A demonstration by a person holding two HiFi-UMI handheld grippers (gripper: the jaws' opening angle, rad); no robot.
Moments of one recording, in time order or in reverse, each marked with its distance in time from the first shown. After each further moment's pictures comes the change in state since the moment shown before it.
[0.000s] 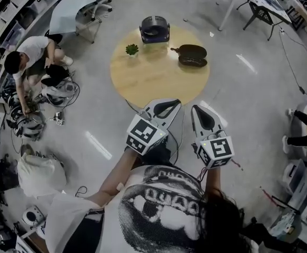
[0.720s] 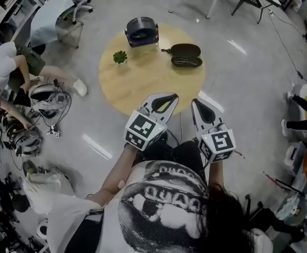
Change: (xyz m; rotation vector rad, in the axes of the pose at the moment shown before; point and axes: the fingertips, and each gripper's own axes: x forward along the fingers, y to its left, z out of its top) left arm 0.050 0.064 -0.006 -0.034 0.028 -0.086; right arm 0.060 -0.044 0.005 0.019 0.050 -0.094
